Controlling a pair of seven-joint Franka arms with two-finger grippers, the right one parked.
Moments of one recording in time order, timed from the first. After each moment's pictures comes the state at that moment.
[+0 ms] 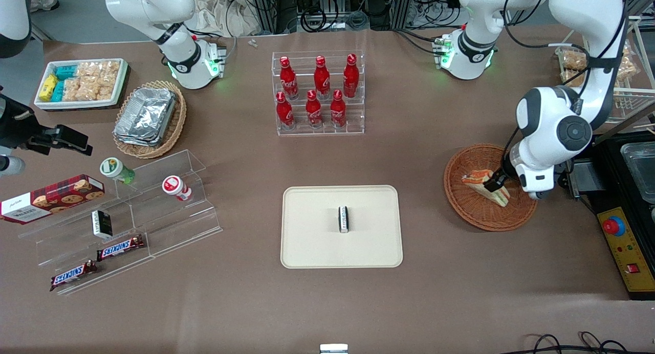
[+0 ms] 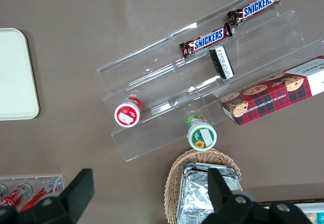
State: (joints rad) arm -0.03 0.19 -0.02 -2.28 -0.01 2.36 -0.91
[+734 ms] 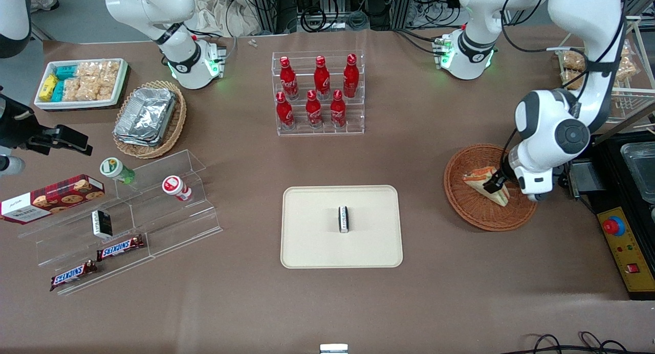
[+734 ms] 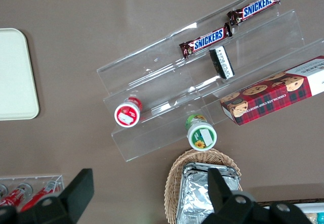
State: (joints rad) arm -0.03 0.14 -0.02 -2.26 -0.01 2.30 -0.91
